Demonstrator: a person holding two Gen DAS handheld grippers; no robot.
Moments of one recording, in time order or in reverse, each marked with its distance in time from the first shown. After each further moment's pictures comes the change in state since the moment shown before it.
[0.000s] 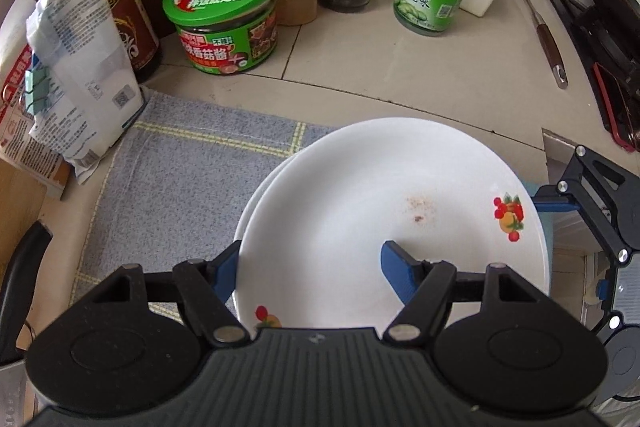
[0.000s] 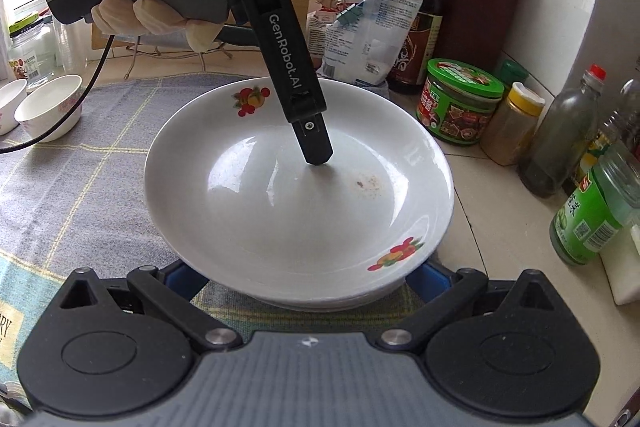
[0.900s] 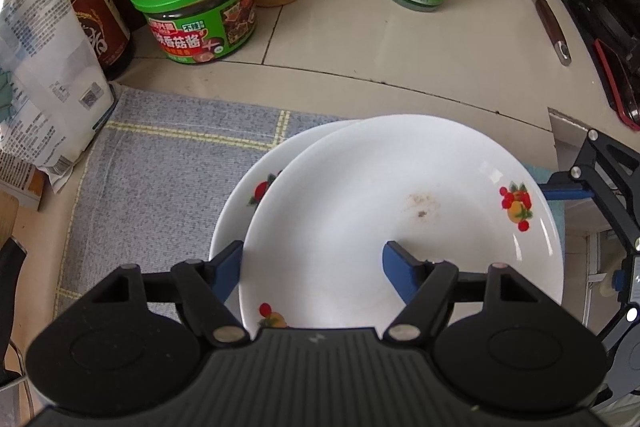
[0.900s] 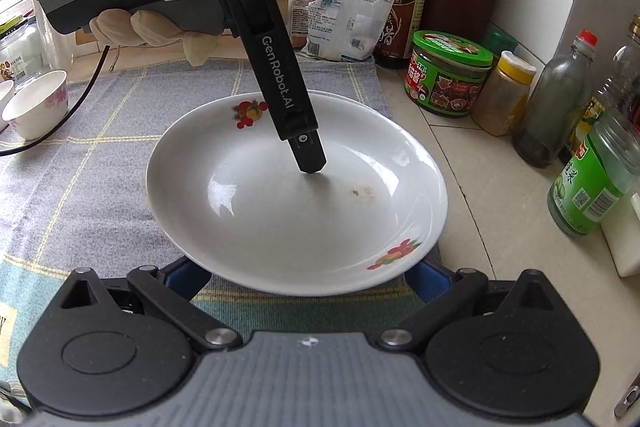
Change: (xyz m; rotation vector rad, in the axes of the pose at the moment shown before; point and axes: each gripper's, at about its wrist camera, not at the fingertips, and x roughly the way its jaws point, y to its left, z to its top) left arm 0.026 -0.004 0.001 0.047 0.041 -0.006; right arm 0.004 -0.005 -0.003 0.037 0.041 -0.007
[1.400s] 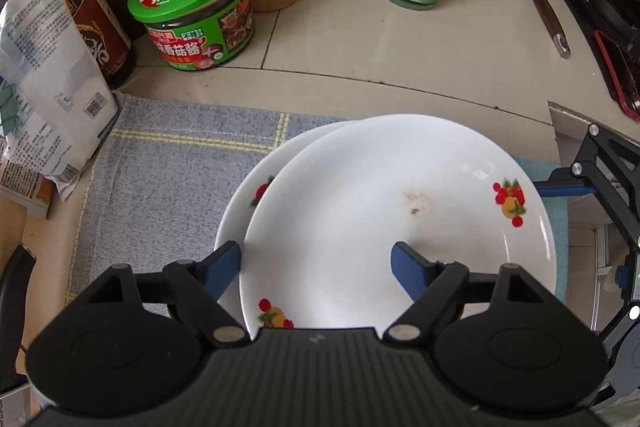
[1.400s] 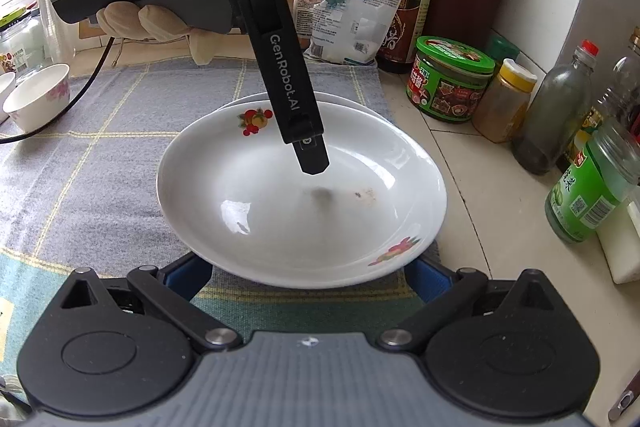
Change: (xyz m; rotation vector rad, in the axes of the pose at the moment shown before) left arm -0.004 -0.003 0.000 0.026 -0.006 0.026; right arm -0.002 0.002 0.000 -0.019 -0.007 -0.003
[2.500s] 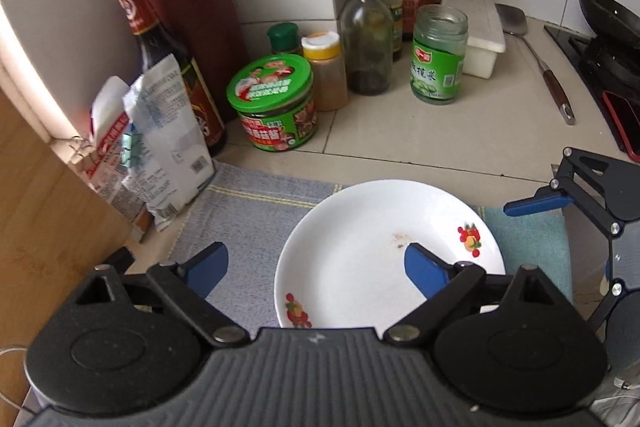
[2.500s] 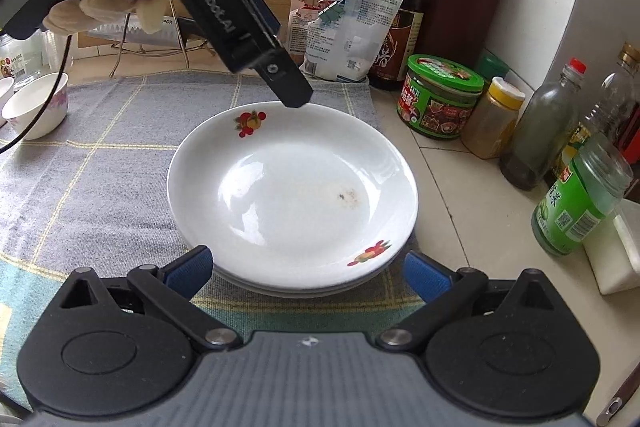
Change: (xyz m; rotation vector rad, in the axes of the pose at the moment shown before) left arm -0.085 -0.018 -0.055 -0.052 -0.342 0.224; right arm -0.012 0.003 0.004 -0.031 -0.050 -0.055
